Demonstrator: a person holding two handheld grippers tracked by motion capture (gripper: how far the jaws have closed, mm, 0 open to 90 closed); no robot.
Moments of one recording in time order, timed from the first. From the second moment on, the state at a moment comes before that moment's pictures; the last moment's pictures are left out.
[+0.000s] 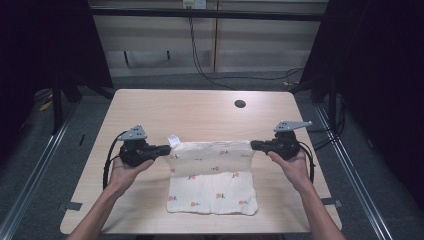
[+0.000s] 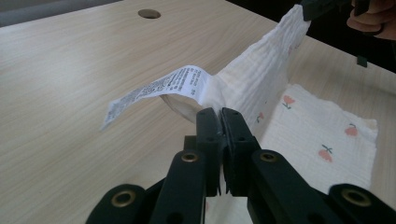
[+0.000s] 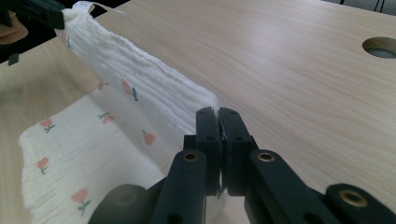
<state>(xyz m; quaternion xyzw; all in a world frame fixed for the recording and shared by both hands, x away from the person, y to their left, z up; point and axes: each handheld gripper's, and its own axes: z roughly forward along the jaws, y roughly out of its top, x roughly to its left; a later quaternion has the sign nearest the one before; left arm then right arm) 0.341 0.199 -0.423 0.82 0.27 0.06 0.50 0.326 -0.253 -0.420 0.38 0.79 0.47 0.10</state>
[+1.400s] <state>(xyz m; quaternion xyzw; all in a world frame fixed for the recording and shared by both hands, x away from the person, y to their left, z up) 0.275 0.194 -0.473 0.87 0.24 -0.01 0.44 0.233 -0.255 -0.472 0.34 0.83 0.43 0.06</state>
